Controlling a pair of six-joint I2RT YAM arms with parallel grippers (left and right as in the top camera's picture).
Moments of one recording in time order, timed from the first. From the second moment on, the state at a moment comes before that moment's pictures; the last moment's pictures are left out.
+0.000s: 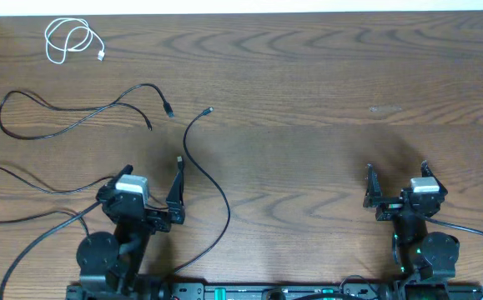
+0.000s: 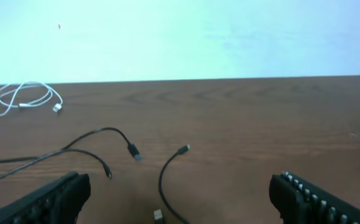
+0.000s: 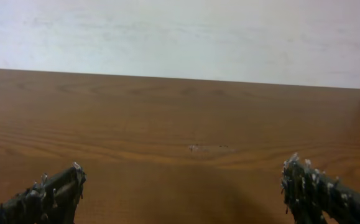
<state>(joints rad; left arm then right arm) -0.03 0.15 0.41 -0.44 0.17 -0.04 0.02 0.01 0.01 -0.07 -0.03 -0.03</state>
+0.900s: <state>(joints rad) -0.03 0.01 0.04 0.03 0.17 -0.03 0.02 0.01 0.01 -0.07 -0.03 -0.03</state>
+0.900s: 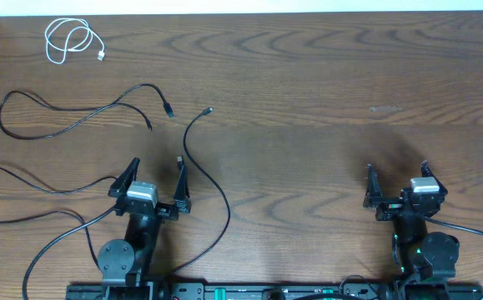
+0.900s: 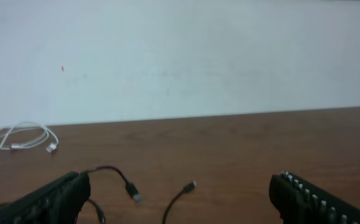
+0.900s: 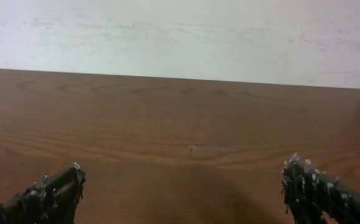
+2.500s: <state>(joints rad) -0.04 0.01 0.02 -0.11 -0.01 -0.08 0.02 0.01 0.01 -0.07 -0.03 -0.03</state>
